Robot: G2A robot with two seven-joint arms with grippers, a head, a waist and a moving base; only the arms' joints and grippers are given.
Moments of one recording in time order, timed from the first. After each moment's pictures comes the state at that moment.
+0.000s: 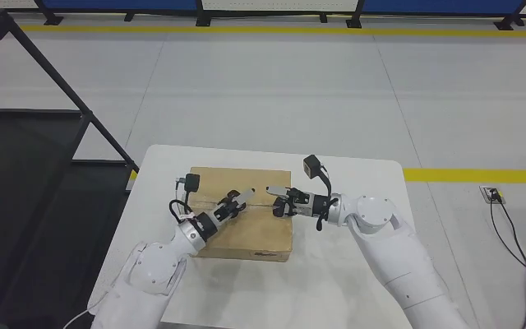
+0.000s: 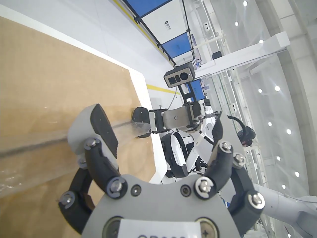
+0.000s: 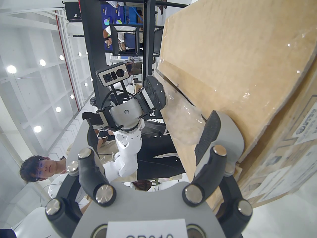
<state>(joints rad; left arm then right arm) 1.03 -1.19 -1.24 -1.58 0.02 -0.23 -0.48 -0.62 -1.35 1.10 -1.04 0.23 -0.14 1.02</state>
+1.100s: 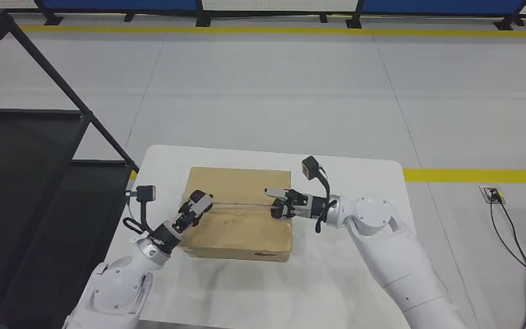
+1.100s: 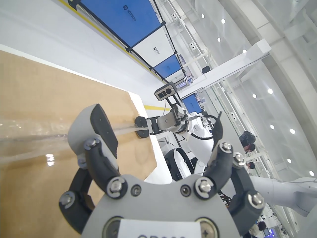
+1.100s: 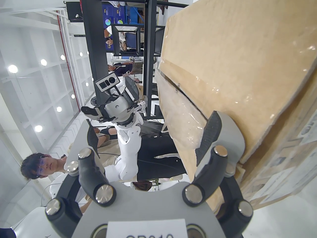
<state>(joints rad) 1.22 -1.15 -1.47 -1.66 0.01 -0.43 -0.47 -0.63 -1.36 1.10 -1.06 0.25 -0.15 1.02</state>
